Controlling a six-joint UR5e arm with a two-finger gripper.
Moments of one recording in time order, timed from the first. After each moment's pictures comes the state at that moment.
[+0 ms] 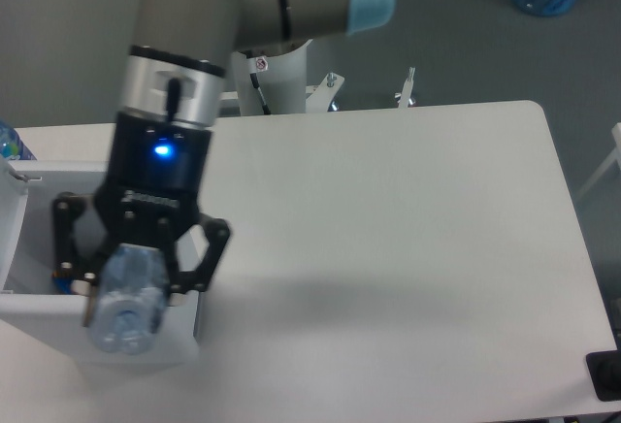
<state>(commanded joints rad) 2.15 -1.92 -1.27 -0.65 1.17 -0.10</state>
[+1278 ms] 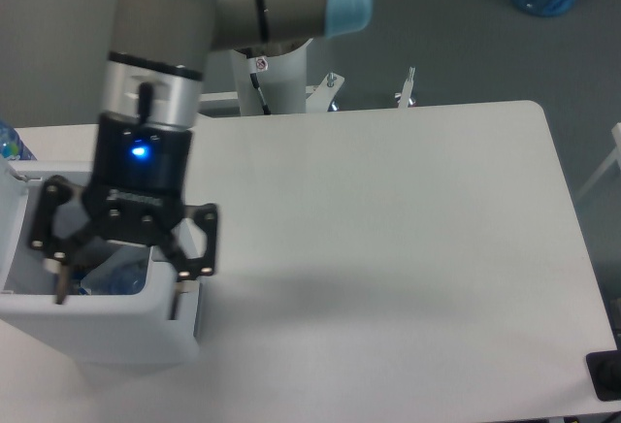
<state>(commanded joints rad) 2.27 -1.90 -1.25 -0.66 1.30 0.11</state>
